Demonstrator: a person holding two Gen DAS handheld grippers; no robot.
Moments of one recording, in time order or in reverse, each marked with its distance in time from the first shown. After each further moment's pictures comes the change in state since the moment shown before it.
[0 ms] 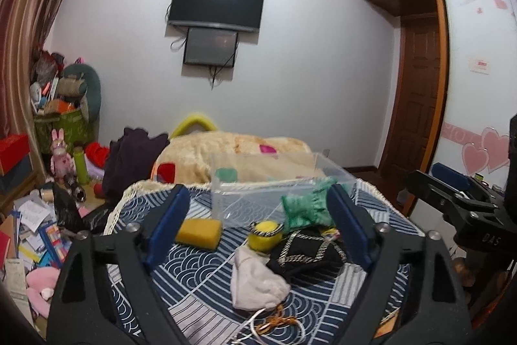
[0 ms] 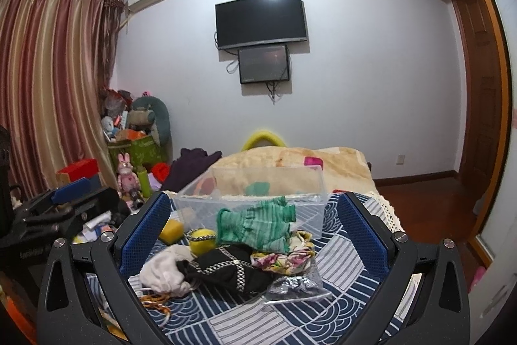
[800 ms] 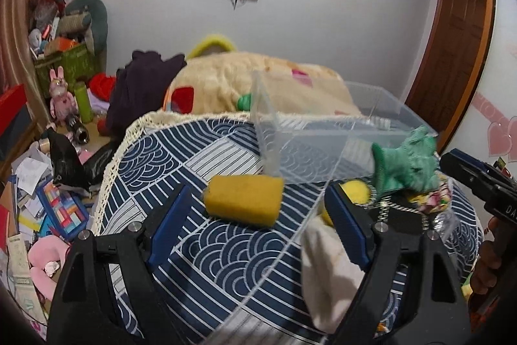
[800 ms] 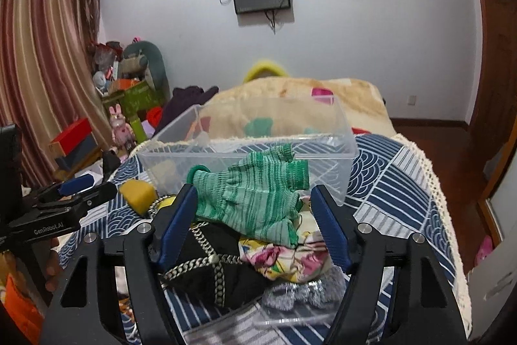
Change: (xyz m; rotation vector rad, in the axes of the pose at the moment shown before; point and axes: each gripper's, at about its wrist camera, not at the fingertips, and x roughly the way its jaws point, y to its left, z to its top) left arm 0.114 0.073 -0.026 -0.063 0.364 0.057; right arm 0.098 -0.016 -0.020 0.059 0.323 0.039
